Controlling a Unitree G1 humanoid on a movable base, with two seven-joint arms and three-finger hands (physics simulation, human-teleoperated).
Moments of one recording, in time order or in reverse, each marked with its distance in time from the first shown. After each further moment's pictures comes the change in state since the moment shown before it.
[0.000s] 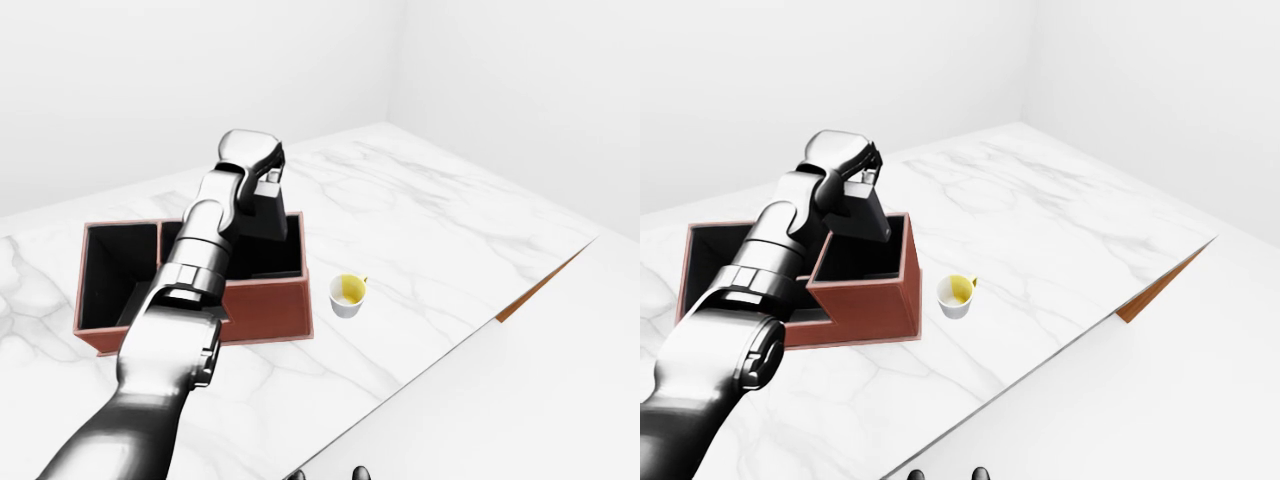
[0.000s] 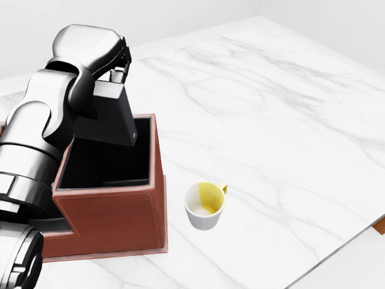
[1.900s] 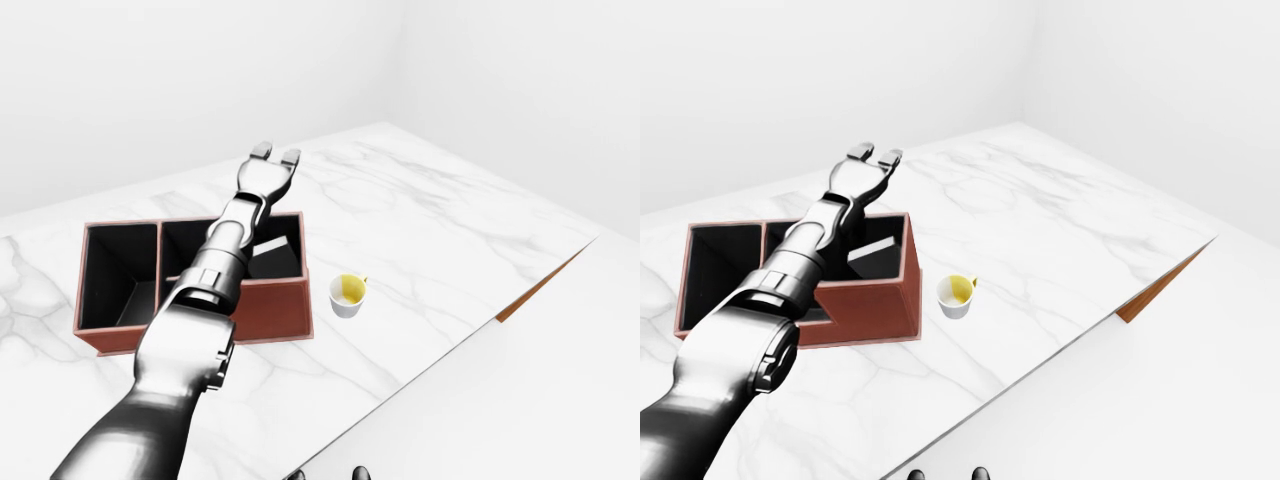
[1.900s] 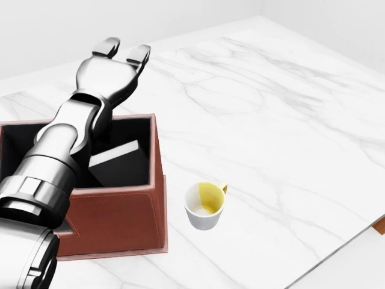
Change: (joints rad) left arm -0.011 -0.067 -0.047 0.256 0.106 0.000 0.209; right arm 0.001 -0.002 0.000 0.001 0.003 0.000 0.000
